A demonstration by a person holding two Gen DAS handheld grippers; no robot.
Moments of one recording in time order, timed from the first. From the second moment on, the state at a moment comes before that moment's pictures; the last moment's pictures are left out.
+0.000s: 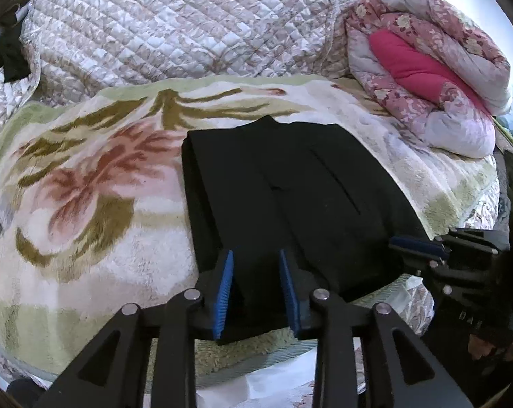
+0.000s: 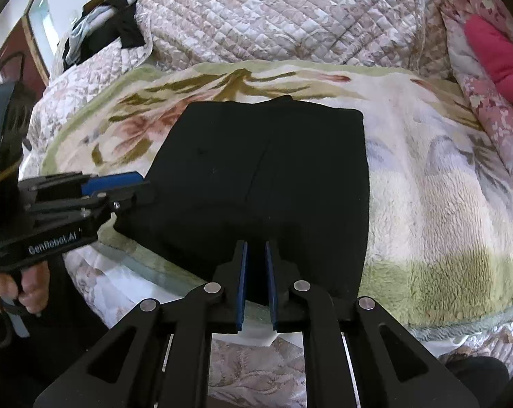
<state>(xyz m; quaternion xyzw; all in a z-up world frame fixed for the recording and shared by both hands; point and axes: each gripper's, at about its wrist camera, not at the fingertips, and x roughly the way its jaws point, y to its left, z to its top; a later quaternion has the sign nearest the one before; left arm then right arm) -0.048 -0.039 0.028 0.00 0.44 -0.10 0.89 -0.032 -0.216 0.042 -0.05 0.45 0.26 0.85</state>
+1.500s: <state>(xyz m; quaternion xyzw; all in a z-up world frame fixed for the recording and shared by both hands) -0.056 -0.041 0.051 -0.03 0.42 -0.14 0.90 -0.030 -0.235 0.056 -0.03 0.44 0.26 0.86</state>
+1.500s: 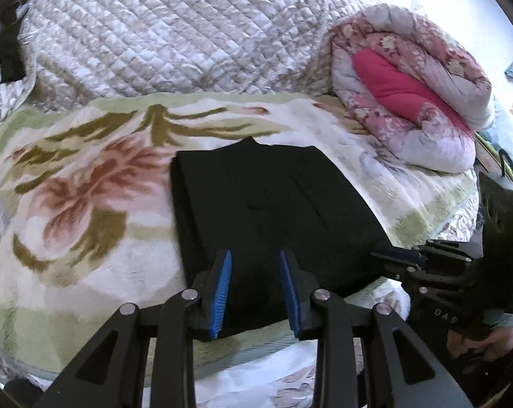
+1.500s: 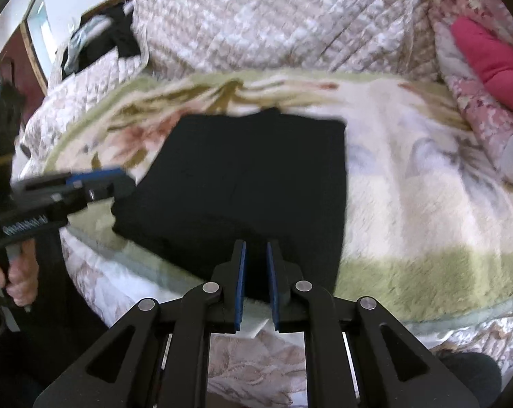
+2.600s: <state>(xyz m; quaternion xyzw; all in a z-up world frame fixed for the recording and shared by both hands) -0.023 -0.048 0.032 0.01 0.44 -0.13 0.89 0.007 -0.250 0.052 0.00 0.44 0.23 0.87</state>
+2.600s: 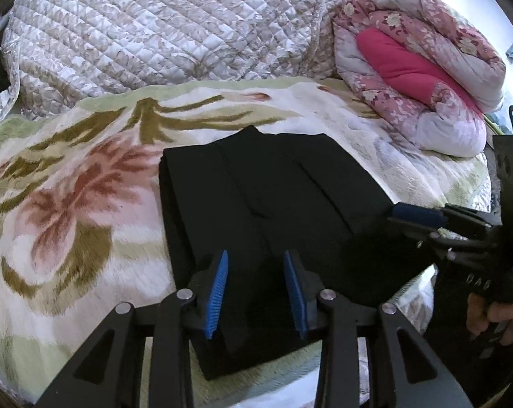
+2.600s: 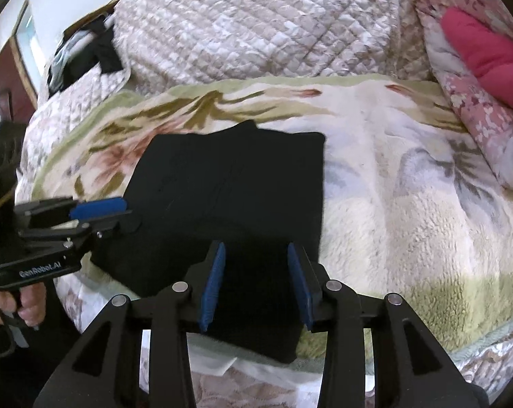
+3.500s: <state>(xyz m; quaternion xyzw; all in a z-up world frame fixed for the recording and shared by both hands) 0.003 0.010 0.025 -0.09 0.45 -0.10 0.88 0.045 -0.293 0.033 0.15 0.48 0.23 0.83</state>
